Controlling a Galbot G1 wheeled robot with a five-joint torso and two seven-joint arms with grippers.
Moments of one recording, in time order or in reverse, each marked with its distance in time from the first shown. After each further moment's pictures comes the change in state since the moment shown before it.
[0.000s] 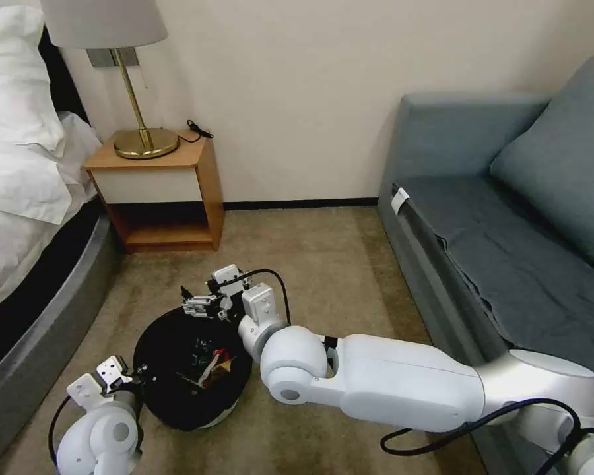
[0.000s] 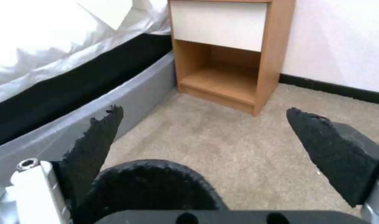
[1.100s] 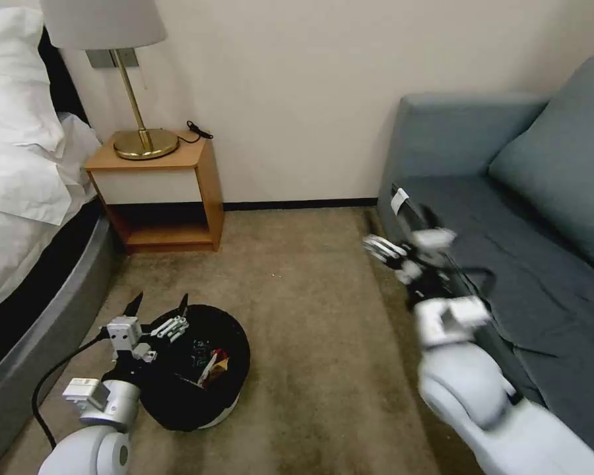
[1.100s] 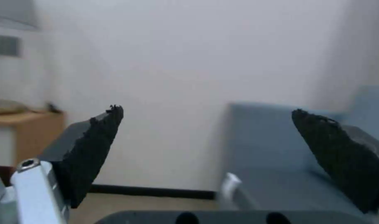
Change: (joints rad) left arm 0.095 0.035 0.013 -0.089 0.398 -0.588 0.752; right arm -1.100 -0.154 1.123 0.393 -0.920 0.149 -0.225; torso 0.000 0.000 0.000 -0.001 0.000
